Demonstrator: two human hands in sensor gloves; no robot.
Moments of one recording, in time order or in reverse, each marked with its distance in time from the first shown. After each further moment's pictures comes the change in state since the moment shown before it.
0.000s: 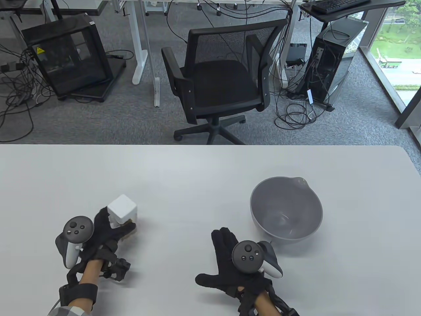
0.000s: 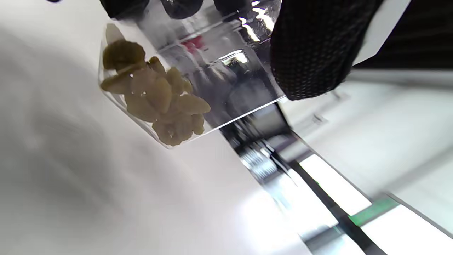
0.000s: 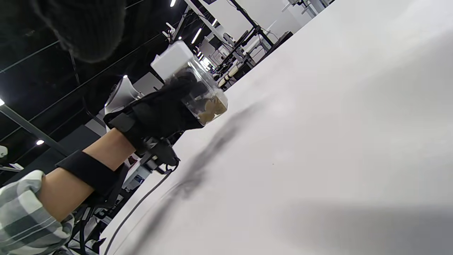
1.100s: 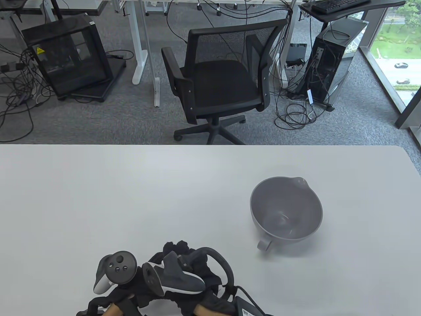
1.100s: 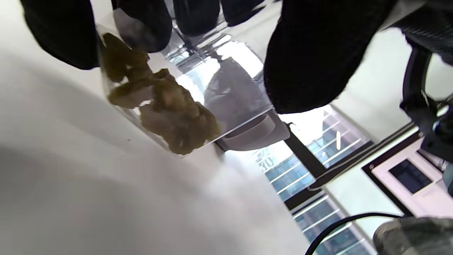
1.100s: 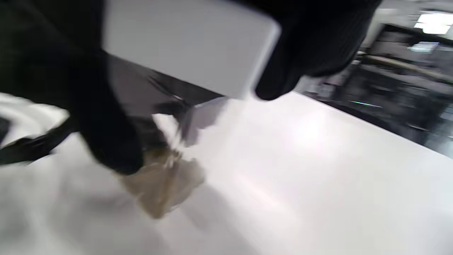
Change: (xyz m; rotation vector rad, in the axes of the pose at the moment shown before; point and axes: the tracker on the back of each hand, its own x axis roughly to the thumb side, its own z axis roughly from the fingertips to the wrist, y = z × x) left_hand 0.053 -0.097 0.040 -0.310 -0.176 -0.094; right_hand 0.171 0.036 -0.049 0.172 0.005 0.993
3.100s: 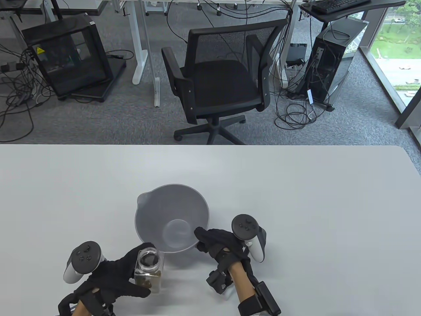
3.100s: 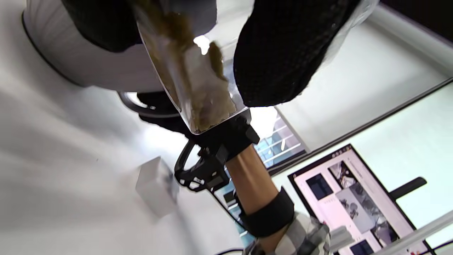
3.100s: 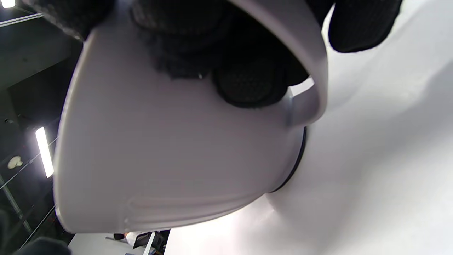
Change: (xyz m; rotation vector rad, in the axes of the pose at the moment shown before) left_hand -0.010 0.063 0.039 0.012 -0.160 0.242; right_hand -0.156 0.154 -0.029 -0.306 0.403 -1.445
